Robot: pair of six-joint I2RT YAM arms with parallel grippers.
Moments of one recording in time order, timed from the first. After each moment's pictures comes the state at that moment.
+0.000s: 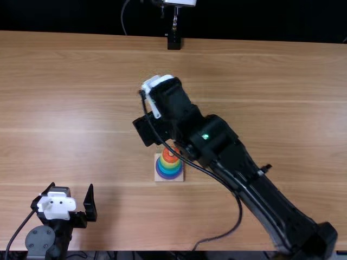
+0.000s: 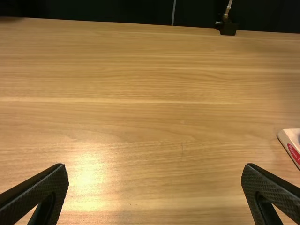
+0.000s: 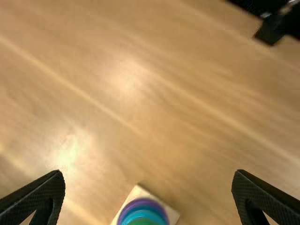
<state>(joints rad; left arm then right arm) -0.03 0.01 0.11 -0.42 0.04 -0.08 0.65 1.76 1.74 -0.78 0.07 0.02</state>
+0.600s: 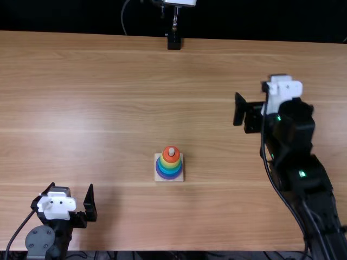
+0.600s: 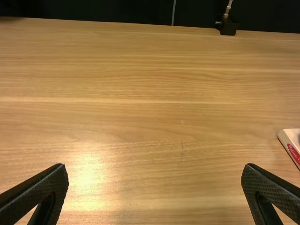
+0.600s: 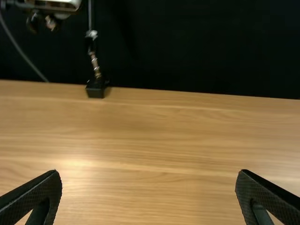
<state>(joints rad) -0.03 0.01 0.11 -0.42 0.04 -0.08 0.16 1.24 1.07 -0.21 0.07 0.00</state>
